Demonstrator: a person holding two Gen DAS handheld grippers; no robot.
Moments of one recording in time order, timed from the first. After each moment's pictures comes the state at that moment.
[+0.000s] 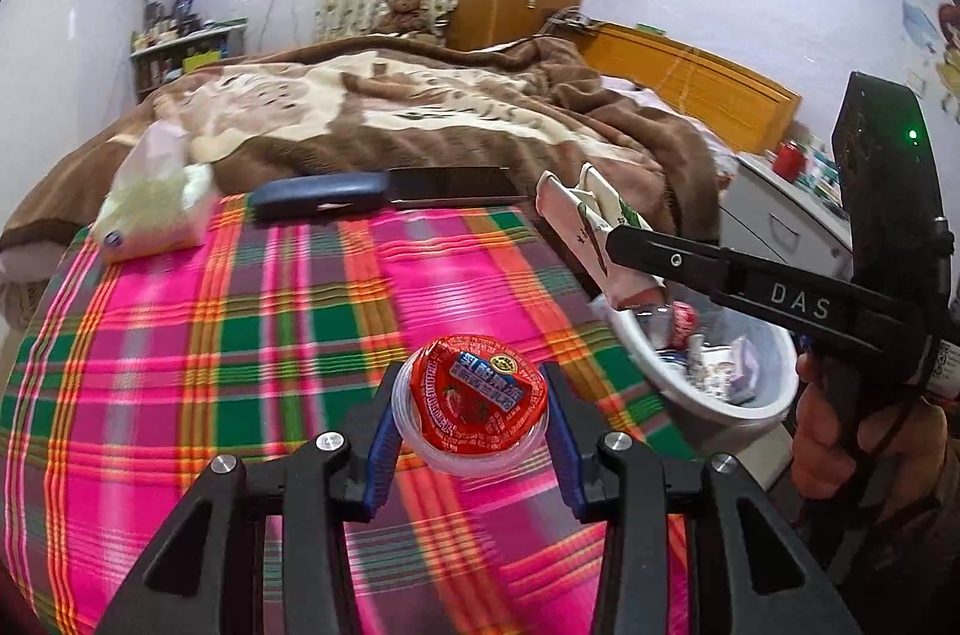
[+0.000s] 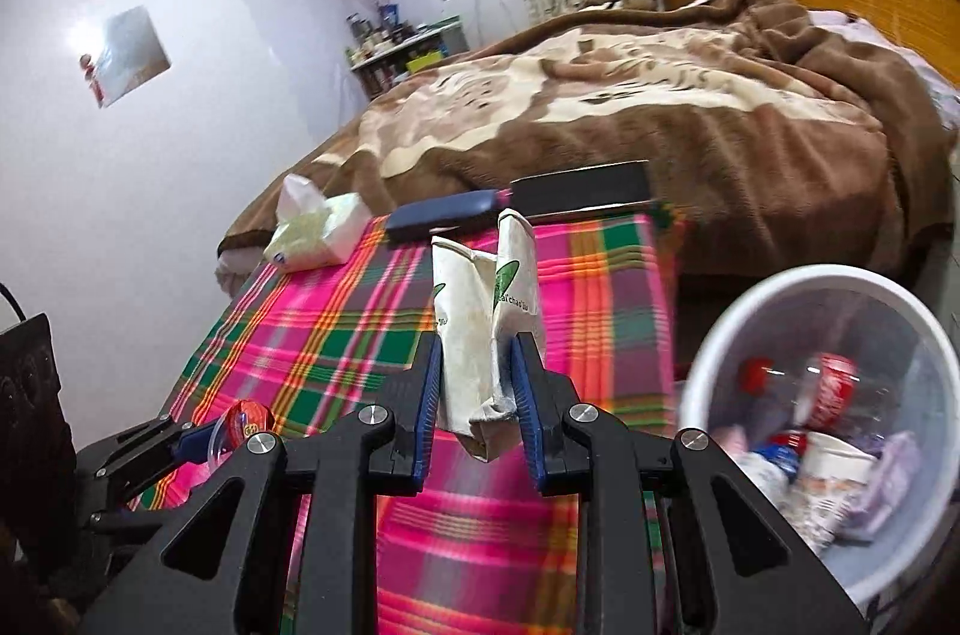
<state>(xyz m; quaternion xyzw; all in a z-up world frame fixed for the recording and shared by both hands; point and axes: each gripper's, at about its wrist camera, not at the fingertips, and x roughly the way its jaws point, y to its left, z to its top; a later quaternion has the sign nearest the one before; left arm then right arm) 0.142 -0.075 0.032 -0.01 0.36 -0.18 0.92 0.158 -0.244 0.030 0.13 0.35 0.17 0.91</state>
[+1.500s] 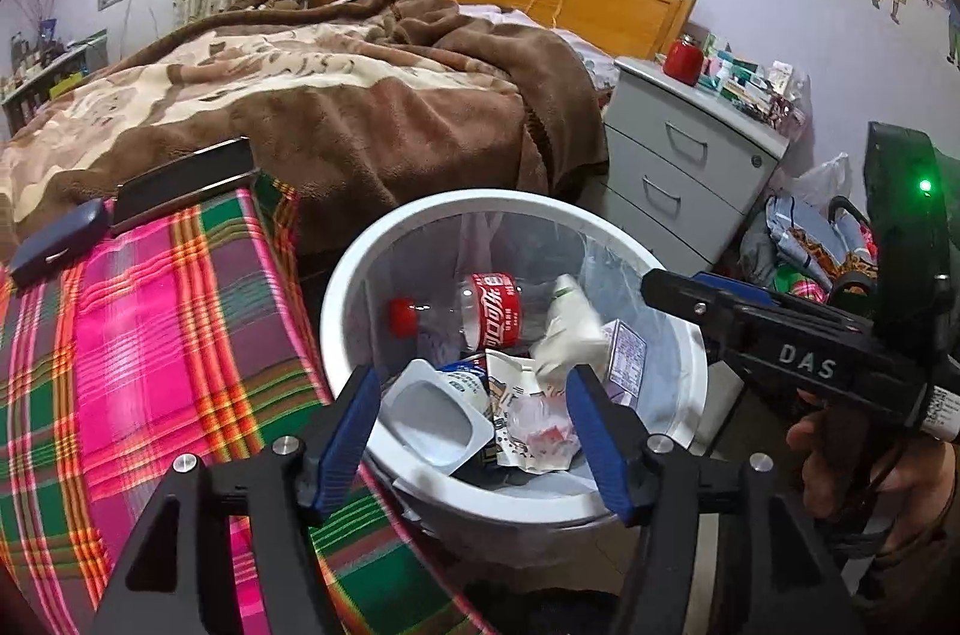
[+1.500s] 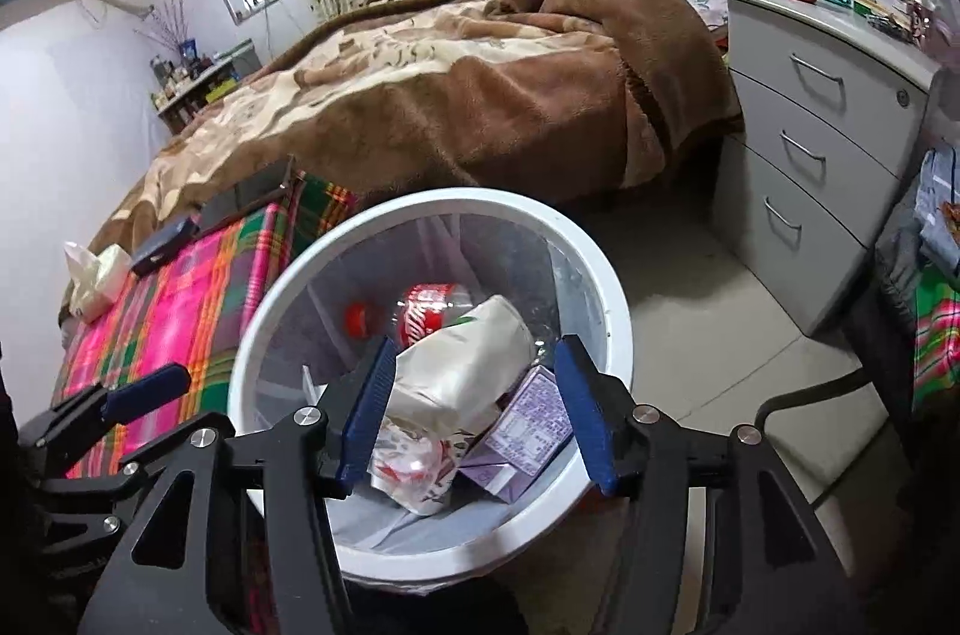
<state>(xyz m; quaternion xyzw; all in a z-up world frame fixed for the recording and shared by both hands) 0.177 -0.277 -0.009 0.05 0.40 -0.29 0.87 0.123 -0.413 -0.016 0.16 0.39 -0.04 0.91</state>
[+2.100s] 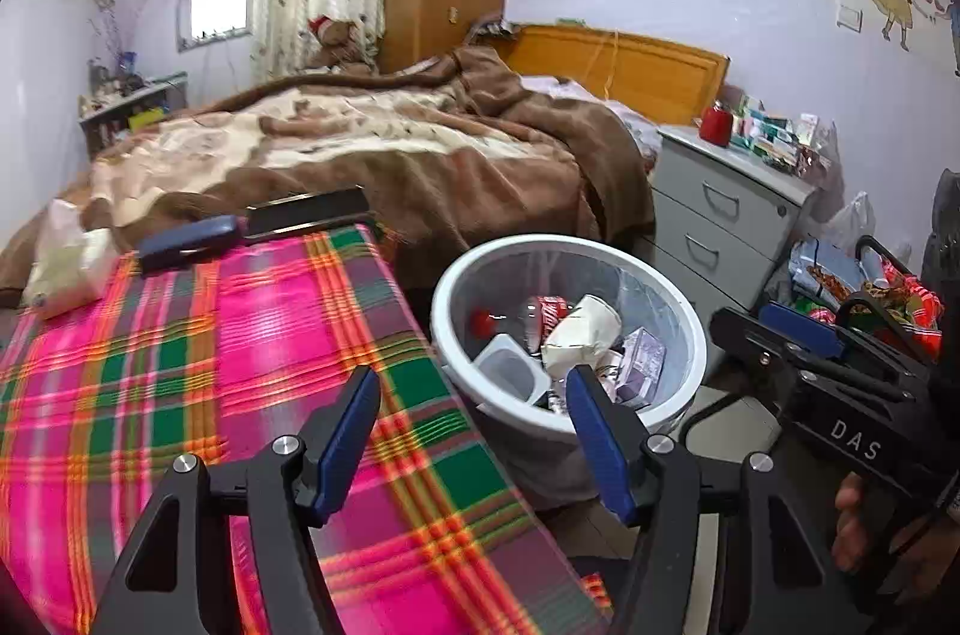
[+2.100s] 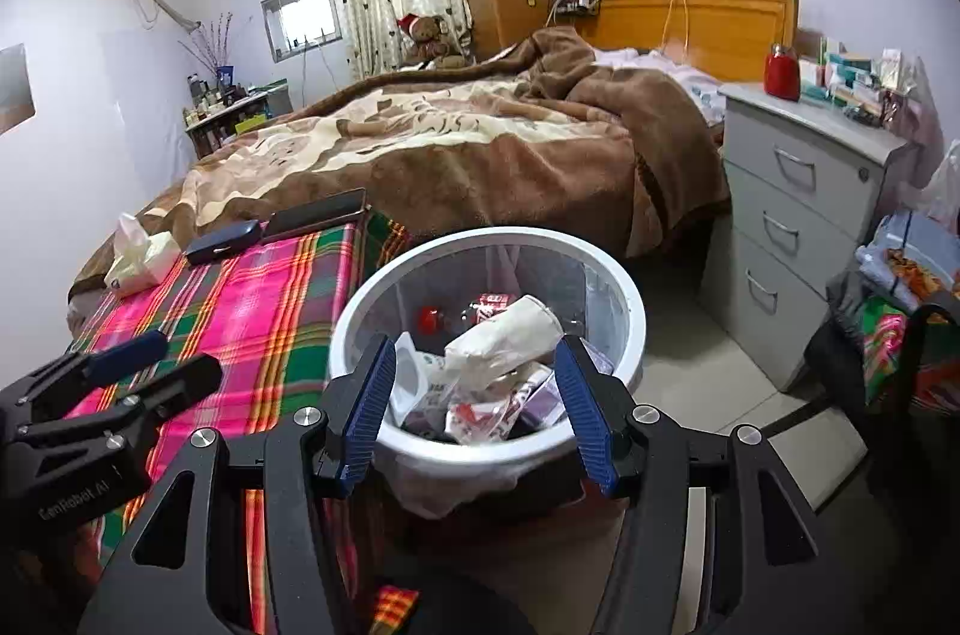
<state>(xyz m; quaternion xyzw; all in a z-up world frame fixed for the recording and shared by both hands) 0.085 -0.207 0.032 0.04 0.31 -0.21 0.92 0.050 -0.355 0.020 0.09 0.30 -0.05 0.95</state>
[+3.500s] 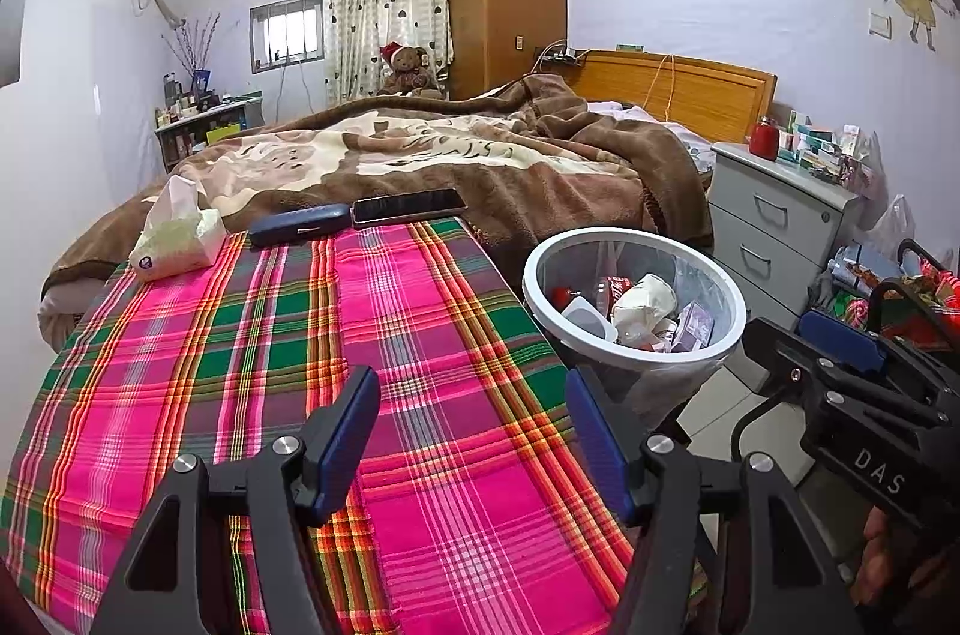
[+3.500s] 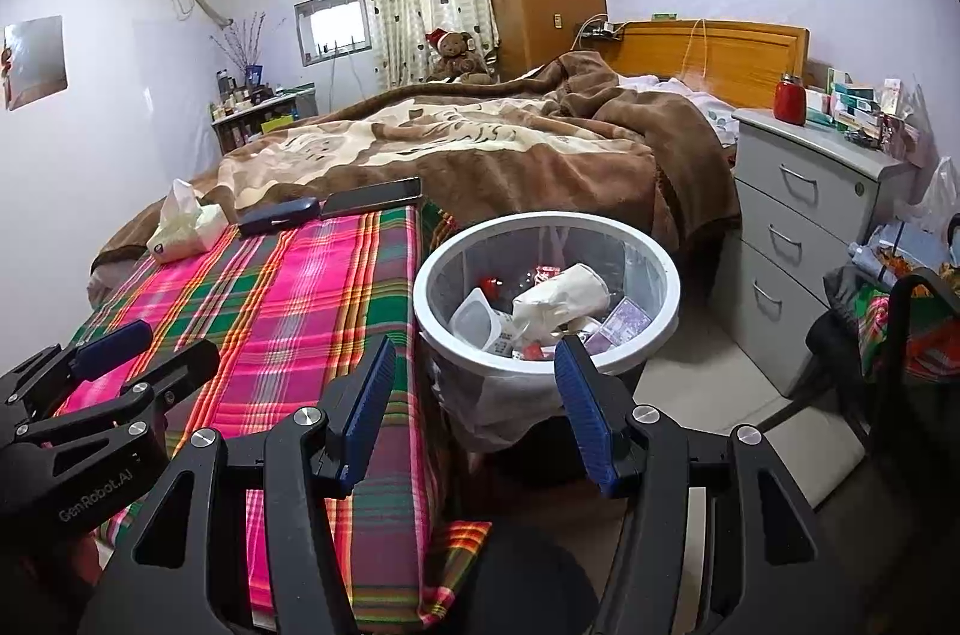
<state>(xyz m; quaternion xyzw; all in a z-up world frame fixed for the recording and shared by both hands) 0.014 -0.157 0.027 0.04 0.28 -0.14 0.95 0.004 -0.297 0.016 0.07 0.28 -0.03 0.96</state>
